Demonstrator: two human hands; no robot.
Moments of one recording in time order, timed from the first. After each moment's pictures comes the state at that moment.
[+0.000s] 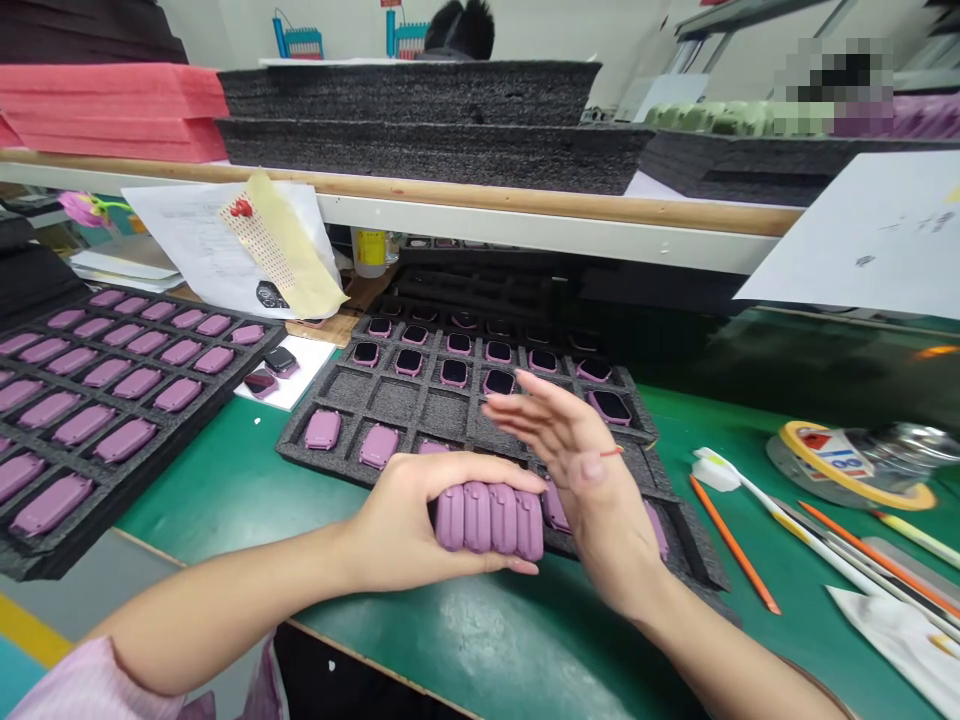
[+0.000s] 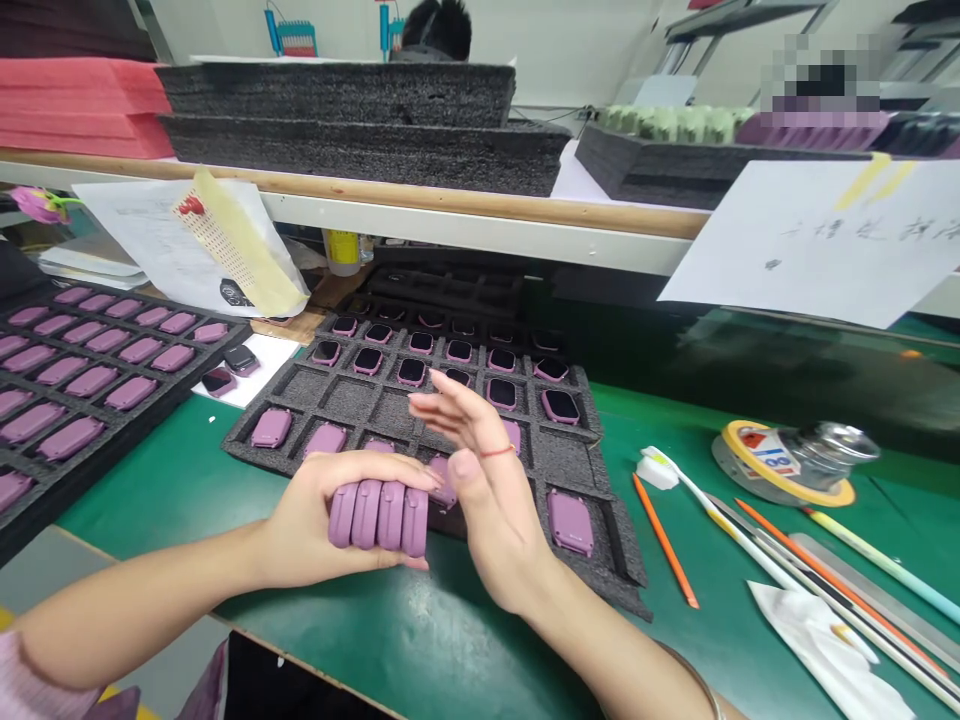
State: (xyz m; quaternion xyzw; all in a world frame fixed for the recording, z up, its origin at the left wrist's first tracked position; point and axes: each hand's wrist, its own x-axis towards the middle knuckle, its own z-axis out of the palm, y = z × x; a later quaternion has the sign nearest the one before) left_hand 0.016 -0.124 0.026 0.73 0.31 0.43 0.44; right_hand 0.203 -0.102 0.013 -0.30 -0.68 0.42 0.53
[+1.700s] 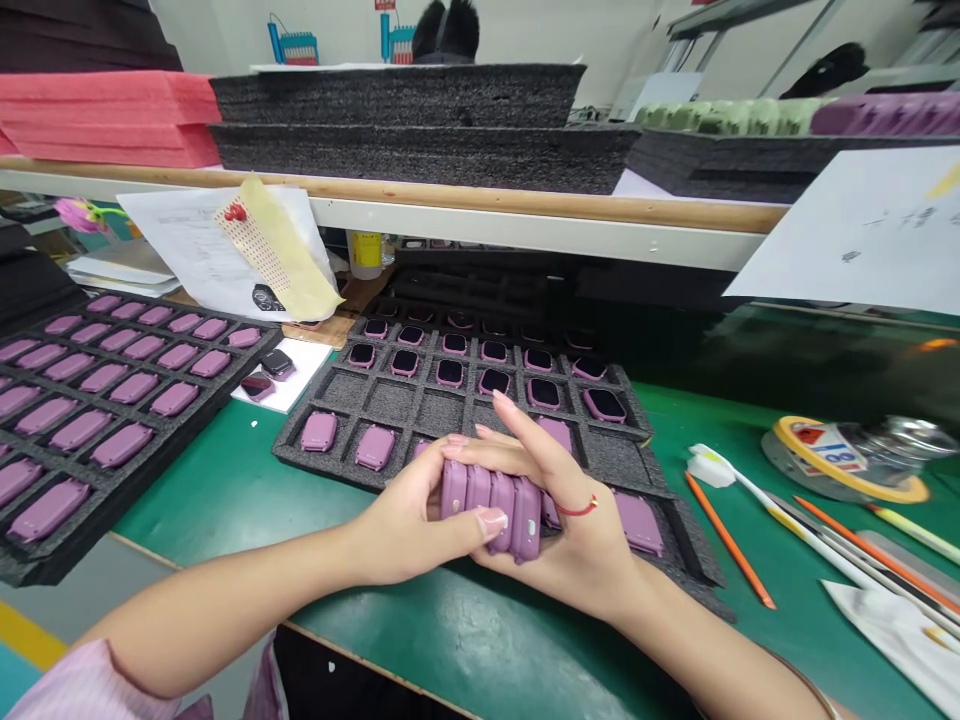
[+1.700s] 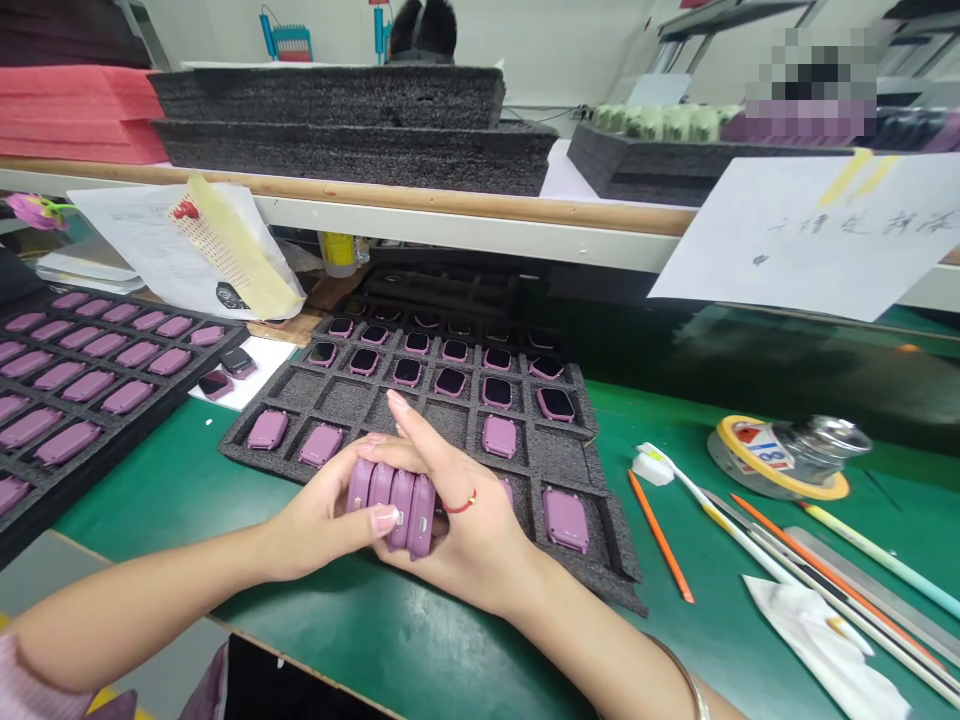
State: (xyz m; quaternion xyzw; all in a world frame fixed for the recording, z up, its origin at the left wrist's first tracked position) left_hand 0.022 -0.127 0.015 0.60 0.34 0.41 0.60; right_hand 0.198 -0.105 0.010 -0.21 -0.83 0.23 0.47
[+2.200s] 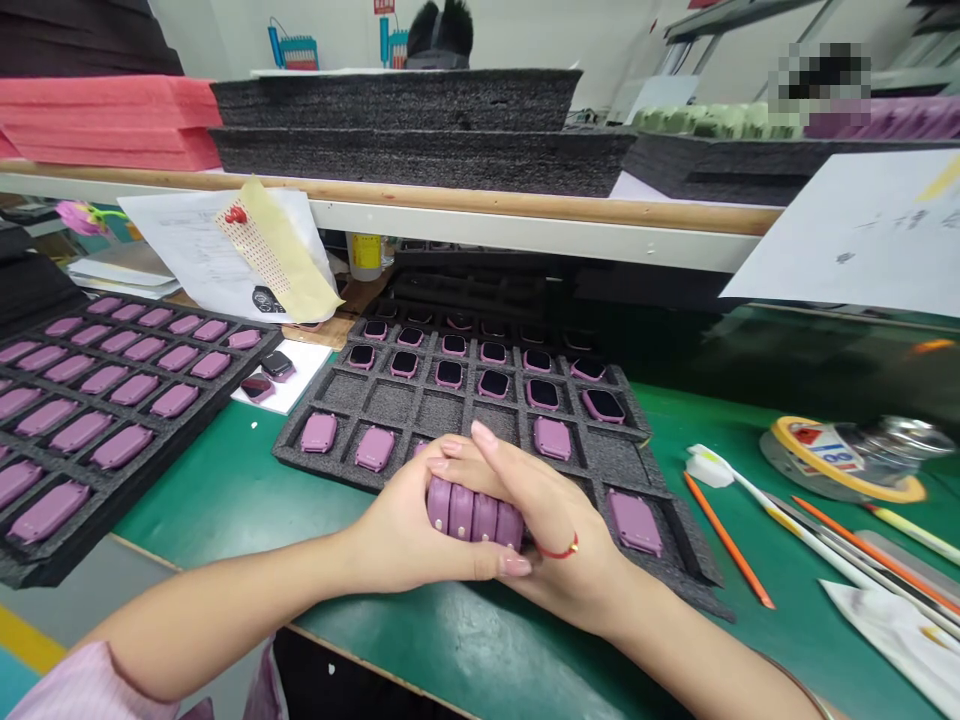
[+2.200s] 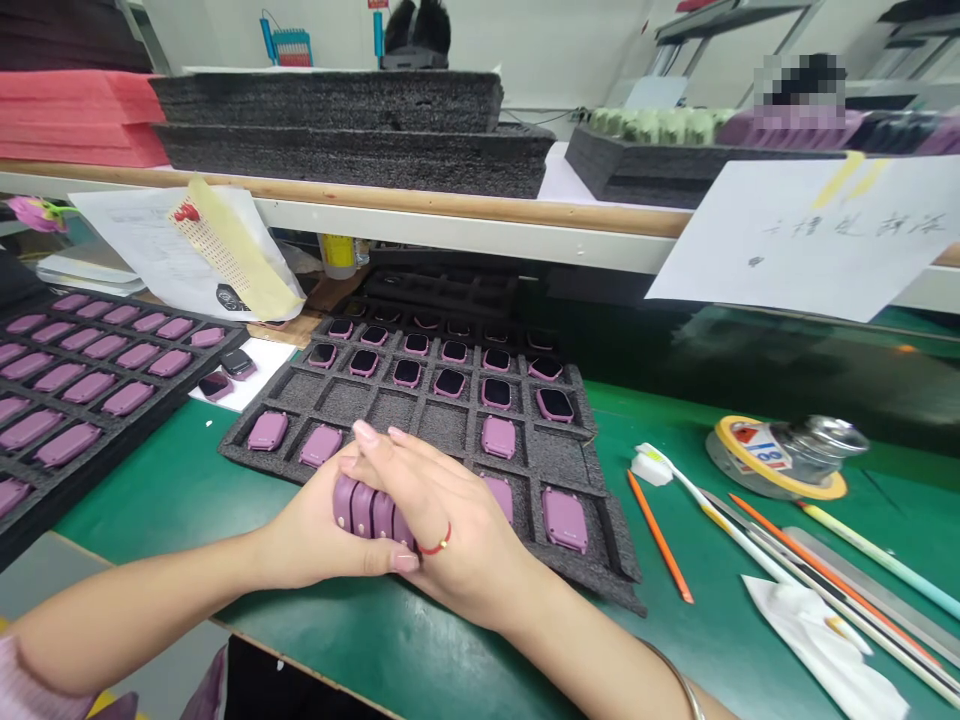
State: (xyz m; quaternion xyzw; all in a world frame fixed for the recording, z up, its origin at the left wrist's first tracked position) left_hand 0.027 -0.125 0.017 0.59 0.35 0.43 0.58; right_hand 0.198 -0.103 0.010 -0.15 -0.88 0.11 0.43
